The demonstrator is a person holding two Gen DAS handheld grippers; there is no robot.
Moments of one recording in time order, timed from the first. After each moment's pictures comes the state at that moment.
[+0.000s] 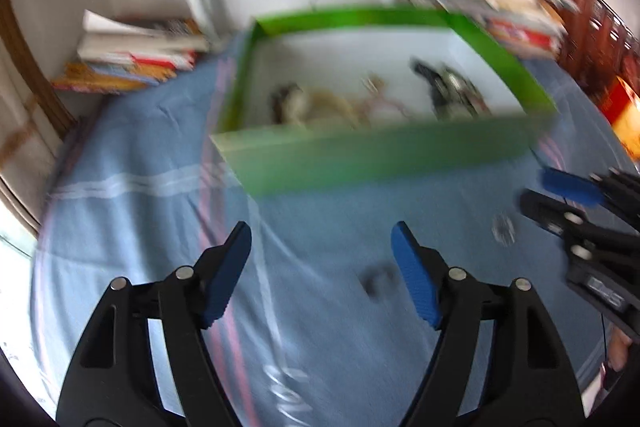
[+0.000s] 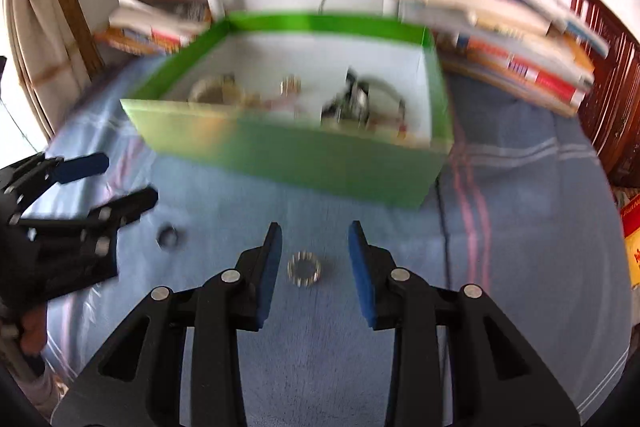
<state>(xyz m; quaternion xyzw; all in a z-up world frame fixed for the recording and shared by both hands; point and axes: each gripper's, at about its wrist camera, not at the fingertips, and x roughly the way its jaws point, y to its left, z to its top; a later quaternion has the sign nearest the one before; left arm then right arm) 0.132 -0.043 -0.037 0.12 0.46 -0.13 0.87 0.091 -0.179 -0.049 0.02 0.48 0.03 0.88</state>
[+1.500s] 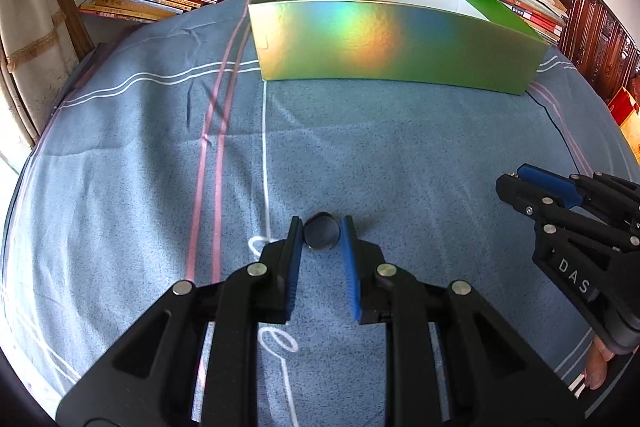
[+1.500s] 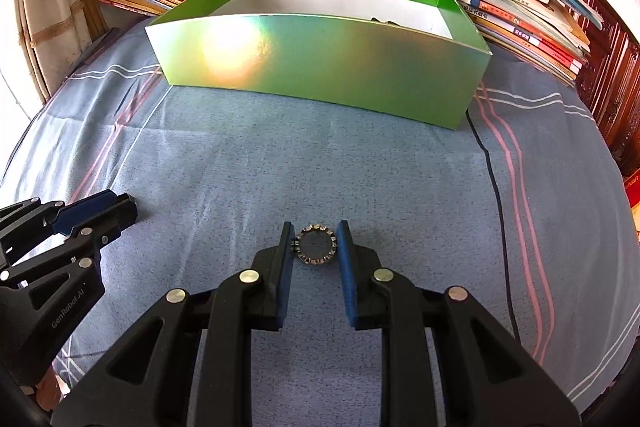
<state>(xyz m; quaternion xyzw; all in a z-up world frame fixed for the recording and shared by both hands) 0.067 -0.009 -0.072 0.07 0.47 -0.10 0.87 0.050 -0.148 -0.068 0.01 0.48 0.01 0.88</state>
